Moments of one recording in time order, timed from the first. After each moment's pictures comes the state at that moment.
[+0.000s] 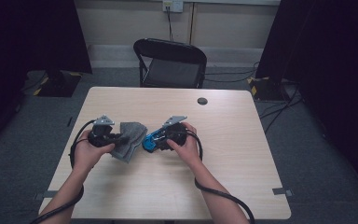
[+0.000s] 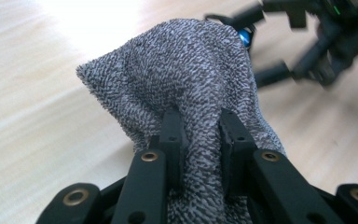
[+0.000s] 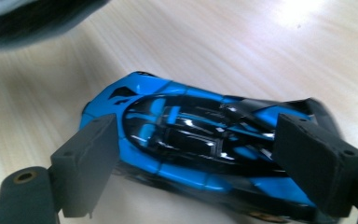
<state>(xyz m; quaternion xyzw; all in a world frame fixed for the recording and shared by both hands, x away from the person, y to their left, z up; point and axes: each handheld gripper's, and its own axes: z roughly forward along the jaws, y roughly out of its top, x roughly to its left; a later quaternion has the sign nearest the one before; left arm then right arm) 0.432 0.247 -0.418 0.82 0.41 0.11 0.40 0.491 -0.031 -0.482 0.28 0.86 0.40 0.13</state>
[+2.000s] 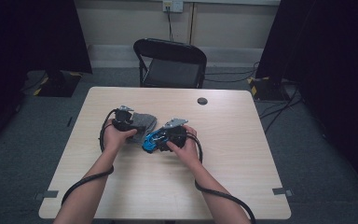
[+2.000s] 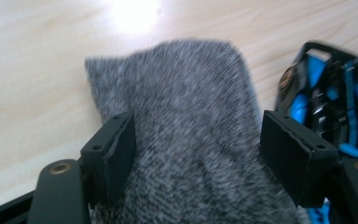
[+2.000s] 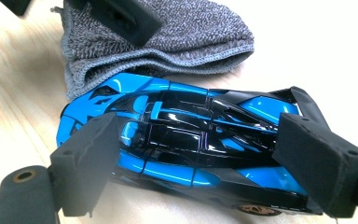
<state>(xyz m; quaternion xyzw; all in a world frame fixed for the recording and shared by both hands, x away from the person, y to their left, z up) 0.519 0.205 -0.479 0.78 0.49 0.13 0.36 0.486 -0.032 -0.492 0.31 0.84 0.41 0.16</state>
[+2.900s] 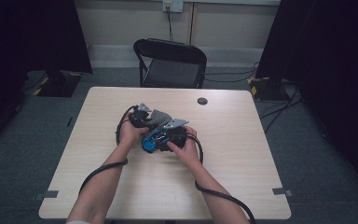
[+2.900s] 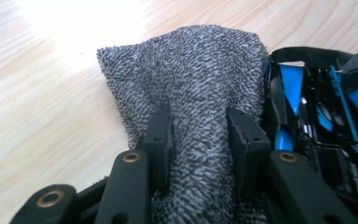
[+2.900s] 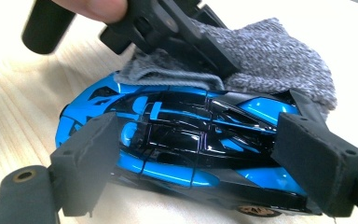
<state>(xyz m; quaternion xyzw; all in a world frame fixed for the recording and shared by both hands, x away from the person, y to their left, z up) 0.554 0.157 -0.495 0.84 0.36 0.13 0.39 0.485 -0.034 -0.494 0.30 0.84 0.42 0.17</state>
